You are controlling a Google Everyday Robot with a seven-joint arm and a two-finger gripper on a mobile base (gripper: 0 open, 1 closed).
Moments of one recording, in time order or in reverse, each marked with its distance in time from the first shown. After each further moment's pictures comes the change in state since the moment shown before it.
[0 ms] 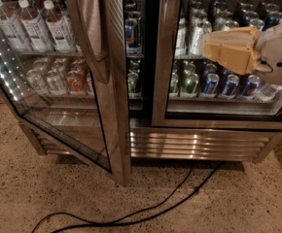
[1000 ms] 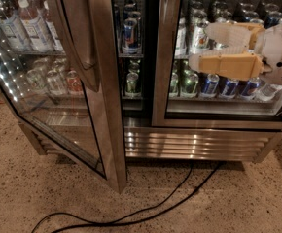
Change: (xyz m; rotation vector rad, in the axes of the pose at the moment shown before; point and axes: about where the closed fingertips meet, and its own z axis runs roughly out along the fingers) arm 0.000 0.000 0.000 0.000 0.000 0.000
